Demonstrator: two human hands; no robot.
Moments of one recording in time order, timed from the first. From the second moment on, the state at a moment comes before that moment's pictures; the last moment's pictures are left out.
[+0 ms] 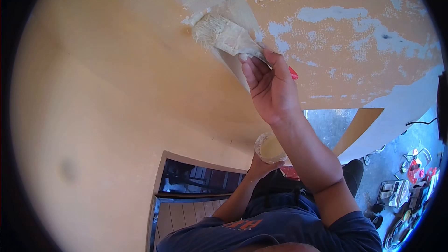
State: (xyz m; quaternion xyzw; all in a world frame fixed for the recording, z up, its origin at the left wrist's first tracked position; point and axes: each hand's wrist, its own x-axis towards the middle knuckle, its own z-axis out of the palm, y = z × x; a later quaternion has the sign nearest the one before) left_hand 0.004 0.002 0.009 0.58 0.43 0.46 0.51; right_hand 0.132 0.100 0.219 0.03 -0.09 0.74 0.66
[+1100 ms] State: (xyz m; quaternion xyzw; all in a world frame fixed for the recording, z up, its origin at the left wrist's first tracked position) left_hand -0.011 -0.005 -0.007 0.59 0.46 0.44 0.50; right_hand 0.154 0.072 0.092 -0.15 0.00 0.75 0.65
